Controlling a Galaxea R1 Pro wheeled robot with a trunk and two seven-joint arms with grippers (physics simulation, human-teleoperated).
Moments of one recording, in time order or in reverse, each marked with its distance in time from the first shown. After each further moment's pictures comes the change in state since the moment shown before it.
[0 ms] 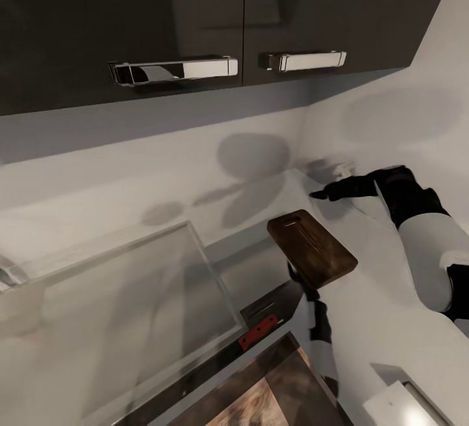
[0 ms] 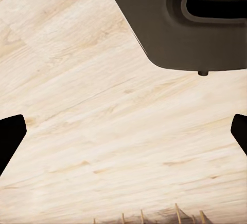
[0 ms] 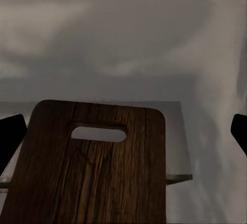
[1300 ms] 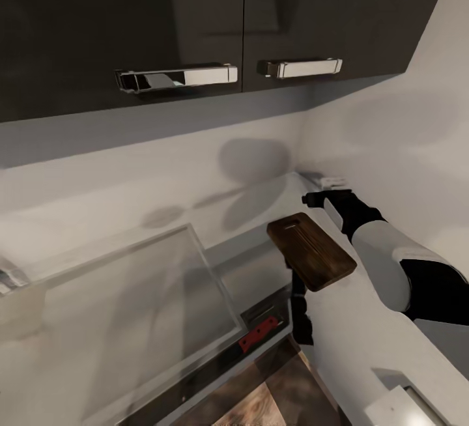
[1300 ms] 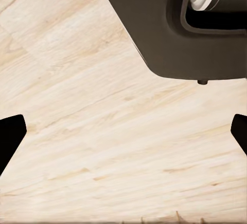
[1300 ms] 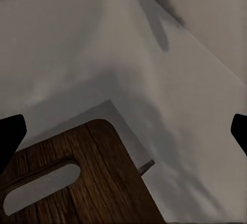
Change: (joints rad) left arm 0.000 0.001 0.000 -0.009 0.000 0.000 0.000; right arm 0.000 0.190 0.000 0.262 -0.323 -0.120 -0.911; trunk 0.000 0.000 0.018
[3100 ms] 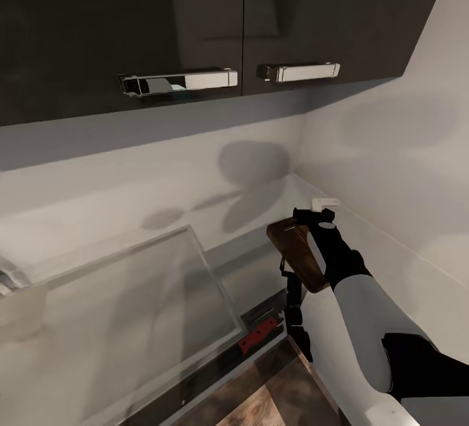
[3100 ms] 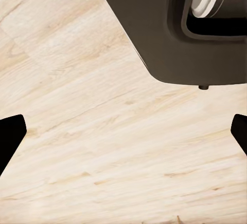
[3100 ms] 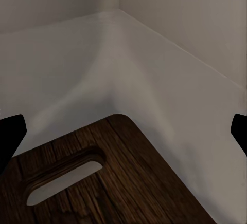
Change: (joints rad) left arm 0.001 0.004 0.000 -0.006 0.001 0.000 0.000; right arm 0.344 0.102 -0.003 -0.410 -0.004 -0.140 -0.149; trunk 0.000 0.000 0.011
